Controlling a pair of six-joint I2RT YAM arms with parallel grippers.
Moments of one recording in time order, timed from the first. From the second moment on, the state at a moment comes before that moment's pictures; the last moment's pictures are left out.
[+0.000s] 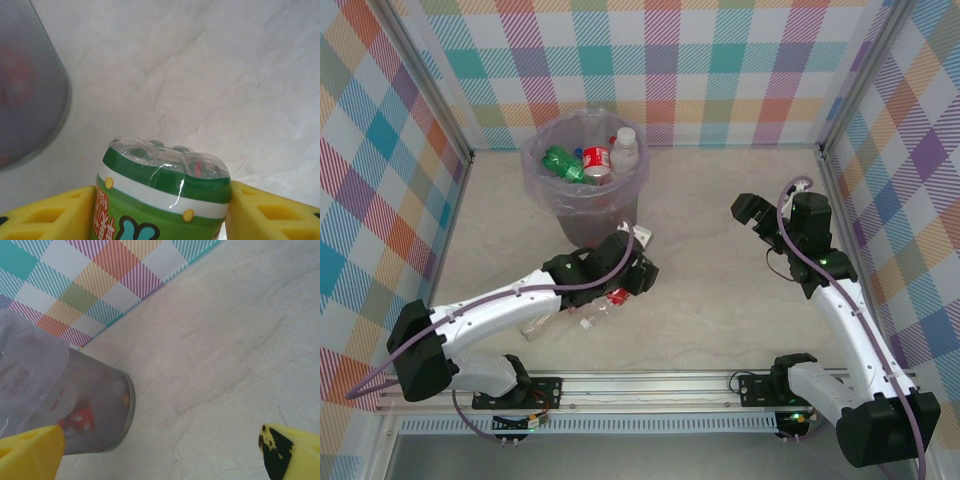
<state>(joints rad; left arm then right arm) -0.97 1.30 1.11 -0.55 -0.27 -0.34 0.14 0.97 0.88 -0.40 -0.19 0.69</state>
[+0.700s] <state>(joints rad) -0.58 1.29 1.73 -0.30 -0.42 -0.16 0.14 0.95 0.88 -0.45 -0.20 0.68</state>
